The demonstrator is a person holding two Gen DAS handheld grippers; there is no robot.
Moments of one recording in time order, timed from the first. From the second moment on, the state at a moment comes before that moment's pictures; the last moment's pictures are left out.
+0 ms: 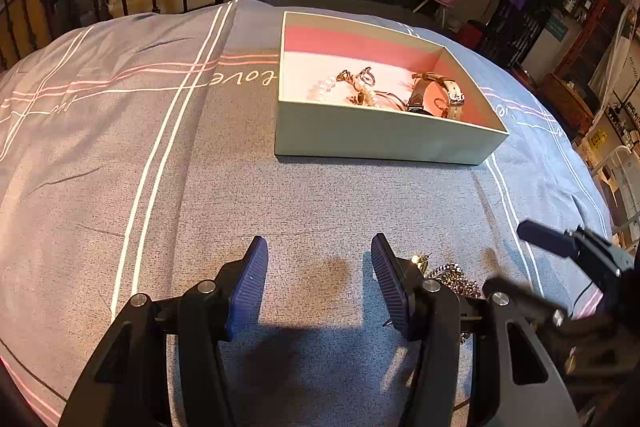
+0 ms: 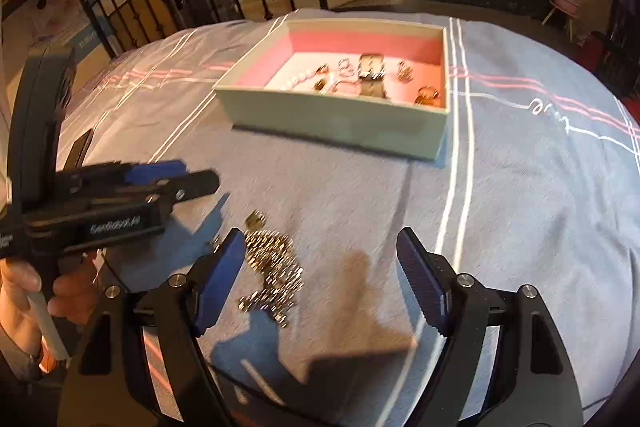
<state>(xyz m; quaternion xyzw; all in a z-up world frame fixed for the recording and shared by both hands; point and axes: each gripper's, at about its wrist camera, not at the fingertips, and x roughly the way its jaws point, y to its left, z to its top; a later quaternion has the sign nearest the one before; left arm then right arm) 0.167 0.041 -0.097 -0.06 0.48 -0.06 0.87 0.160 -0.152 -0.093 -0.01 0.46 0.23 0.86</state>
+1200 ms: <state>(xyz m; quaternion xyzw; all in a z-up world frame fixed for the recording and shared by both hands) 0.169 0.006 -0.056 0.02 0.42 -0.09 0.90 0.137 -0.139 -0.061 -0.05 0.39 0.26 0.88</state>
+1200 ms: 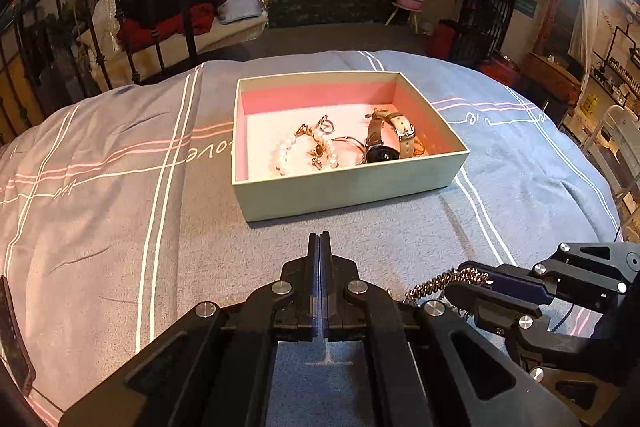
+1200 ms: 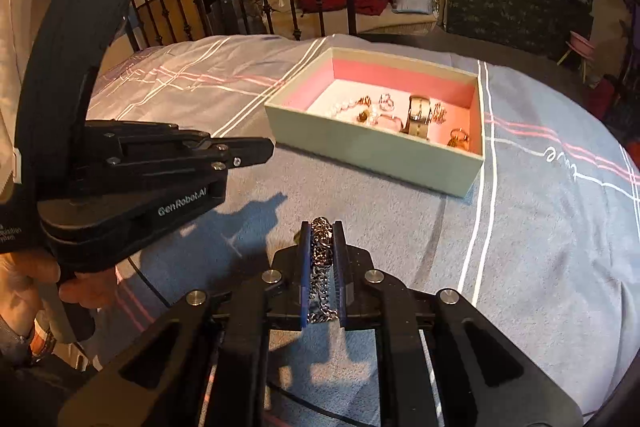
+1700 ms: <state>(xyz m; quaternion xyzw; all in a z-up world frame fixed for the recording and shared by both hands) 0.242 0.002 -0.002 0.00 0.41 -0.10 0.91 0.211 -0.142 0.029 -0.08 0.31 0.24 0.92</state>
